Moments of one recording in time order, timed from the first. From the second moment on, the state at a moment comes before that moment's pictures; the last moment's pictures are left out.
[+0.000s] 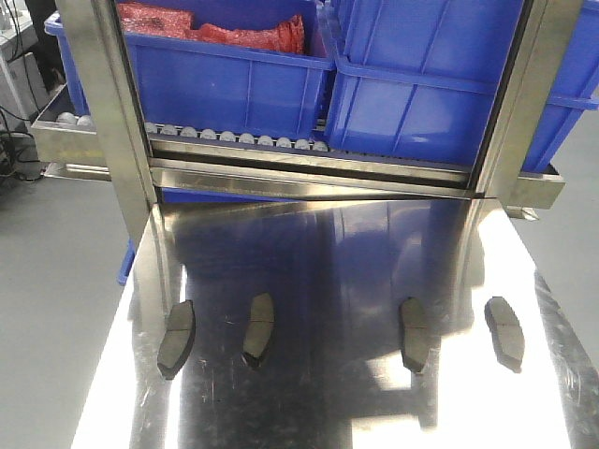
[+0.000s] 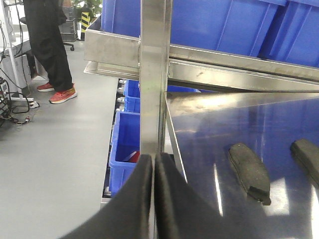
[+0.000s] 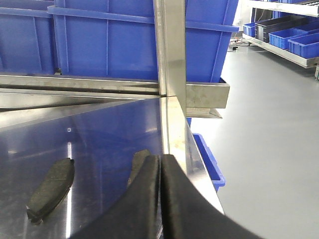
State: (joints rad) left arm -0.02 -0.01 0.03 -0.04 0.22 -0.01; right arm -0.09 -0.01 0.03 0.01 0.19 0.04
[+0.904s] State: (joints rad) left arm -0.02 -0.01 0.03 -0.05 0.19 -0.01; right arm -0.09 -0.01 0.03 0.01 0.19 0.04
